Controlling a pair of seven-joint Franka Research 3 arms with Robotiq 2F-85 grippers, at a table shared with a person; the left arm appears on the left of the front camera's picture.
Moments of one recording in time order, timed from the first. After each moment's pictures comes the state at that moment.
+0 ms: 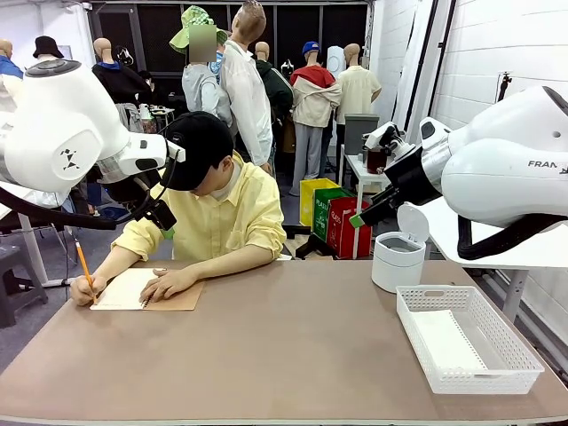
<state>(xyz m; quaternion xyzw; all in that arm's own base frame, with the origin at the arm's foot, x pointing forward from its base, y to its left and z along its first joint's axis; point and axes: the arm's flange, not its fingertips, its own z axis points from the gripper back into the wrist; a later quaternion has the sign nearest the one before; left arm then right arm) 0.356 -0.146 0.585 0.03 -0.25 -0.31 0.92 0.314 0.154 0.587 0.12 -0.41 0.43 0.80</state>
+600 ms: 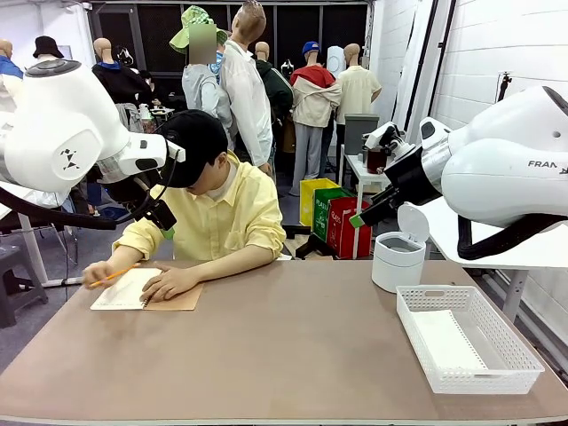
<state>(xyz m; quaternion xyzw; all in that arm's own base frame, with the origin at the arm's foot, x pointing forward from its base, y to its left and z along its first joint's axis) 0.356 -0.146 0.585 0.03 -0.25 -0.31 0.92 0.314 0.154 0.587 0.12 -0.41 0.43 0.80</state>
